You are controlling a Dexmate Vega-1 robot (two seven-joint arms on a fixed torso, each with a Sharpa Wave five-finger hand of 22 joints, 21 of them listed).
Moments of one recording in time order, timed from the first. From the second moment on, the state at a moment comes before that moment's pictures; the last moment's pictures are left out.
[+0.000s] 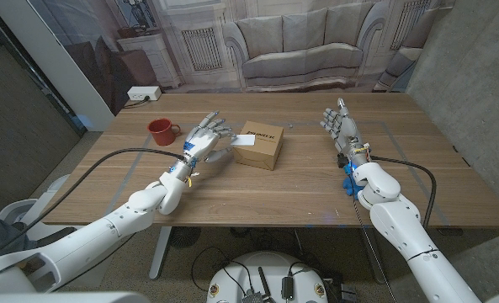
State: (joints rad) left arm 0.82 0.77 0.71 -1.44 0.97 -0.03 0.85; left_hand 1.13 0.05 0.09 -0.13 0.30 0.77 -0.22 0.29 0.20 0.69 -0.22 0.20 0.19 0.32 -0.04 0.20 0.18 -0.01 -0.02 0.20 0.17; right arm -1.19 -0.34 -0.11 -1.83 0.48 0.04 -0.05; right_hand 0.25 0.03 0.07 0.03 0.20 0.20 0.07 0.20 0.19 0.23 0.09 0.21 0.18 0.13 0.04 0.19 0.18 0.23 -0.04 0.21 0.18
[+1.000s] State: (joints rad) left arm 0.78 0.73 0.75 -1.37 0.96 -0.05 0.89; left_hand 1.15 0.07 0.10 -0.12 0.29 0.81 -0.22 0.29 0.20 0.73 -0.22 0.20 0.19 0.34 -0.04 0.20 0.18 -0.01 -0.01 0.20 0.17; right arm -1.20 -0.34 -0.11 -1.83 0.48 0.04 -0.05; right_hand 0.25 0.03 0.06 0.03 0.20 0.20 0.08 0.20 0.19 0.24 0.09 0.21 0.18 0.13 0.05 0.19 0.18 0.23 -0.04 0.21 0.18
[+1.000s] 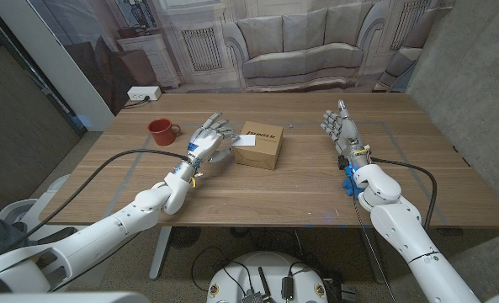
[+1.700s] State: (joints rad) left arm 0.76 0.72 0.77 -1.33 0.95 -0.06 0.92; left_hand 1.16 0.10 0.10 -0.12 0.24 0.96 -0.22 0.35 0.20 0.87 -0.22 0.21 0.19 0.40 -0.04 0.20 0.18 0.03 -0.03 0.20 0.17; right arm -1.18 -0.33 -0.11 -1.82 0.48 0.04 -0.04; right_hand 0.25 0.03 0.06 0.03 0.20 0.20 0.08 0.20 0.19 0.24 0.09 0.21 0.18 0.13 0.05 0.19 0.18 0.23 -0.04 0.21 0.18
